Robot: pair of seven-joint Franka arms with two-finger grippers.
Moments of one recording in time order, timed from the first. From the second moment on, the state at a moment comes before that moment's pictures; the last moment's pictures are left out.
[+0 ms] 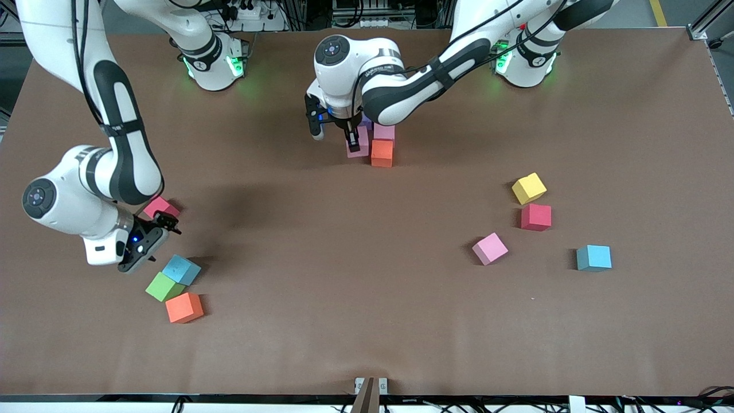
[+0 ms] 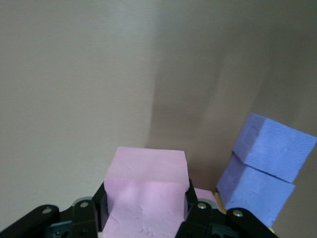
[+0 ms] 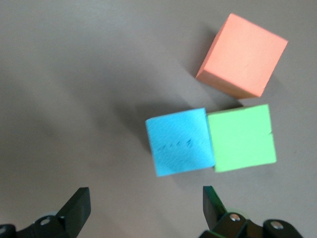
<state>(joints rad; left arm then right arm) -0.37 0.73 -0.86 -1.65 0.60 2.03 -0.02 0.24 0.50 -0.31 -1.84 0.33 2.32 -1.13</state>
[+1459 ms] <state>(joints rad) -0.46 0.78 -0.75 -1.65 0.61 2.09 0.15 0.22 0.76 -0.30 -1.61 0.65 2.31 -1.32</state>
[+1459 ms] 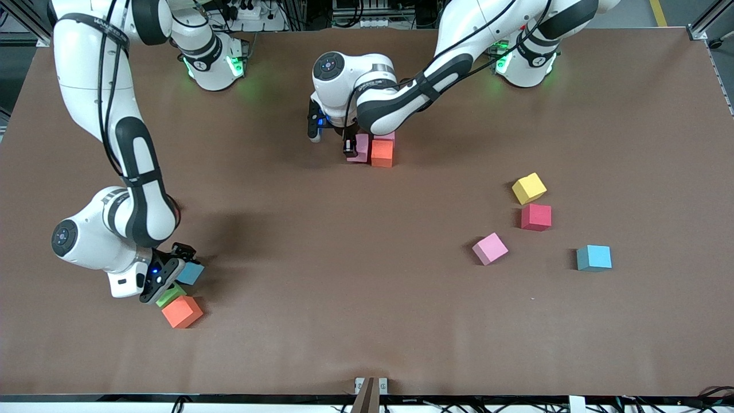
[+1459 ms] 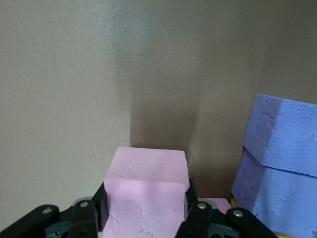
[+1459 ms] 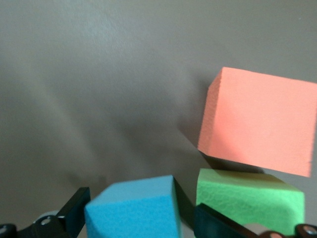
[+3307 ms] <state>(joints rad) -0.49 0.80 -0.71 -1.65 0.64 2.10 0.15 0.22 0.75 -0.28 -1.64 0.72 2.31 -1.35</state>
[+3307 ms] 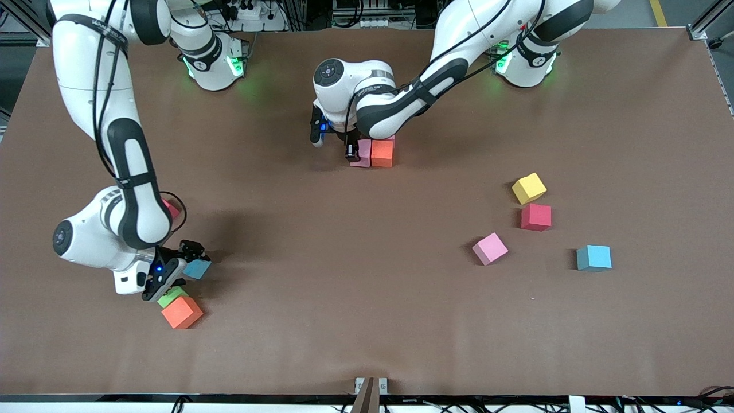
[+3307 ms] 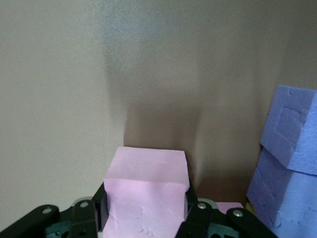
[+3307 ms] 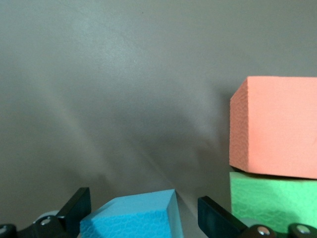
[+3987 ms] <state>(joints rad) -0.49 0.81 -0.71 -1.64 0.64 2.10 0.15 0.22 0.75 -0.29 -1.64 0.71 2.29 -1.38</state>
